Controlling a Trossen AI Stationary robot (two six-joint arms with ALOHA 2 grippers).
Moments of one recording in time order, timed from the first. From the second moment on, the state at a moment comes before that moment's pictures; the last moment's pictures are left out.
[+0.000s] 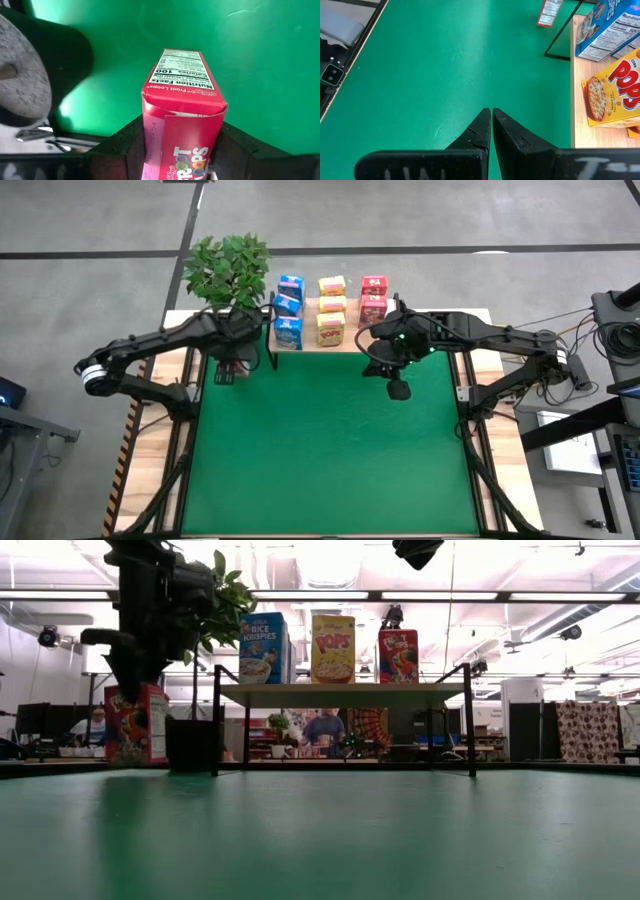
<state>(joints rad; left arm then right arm) 0.52 1.26 1.00 -1.22 -0.21 0.52 -0.14 1.37 1.51 -0.94 -0.25 -0.26</state>
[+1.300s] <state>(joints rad) 0.08 1.59 1.84 -1.02 0.05 0.20 0.08 1.04 1.15 -0.81 -0.15 -0.10</state>
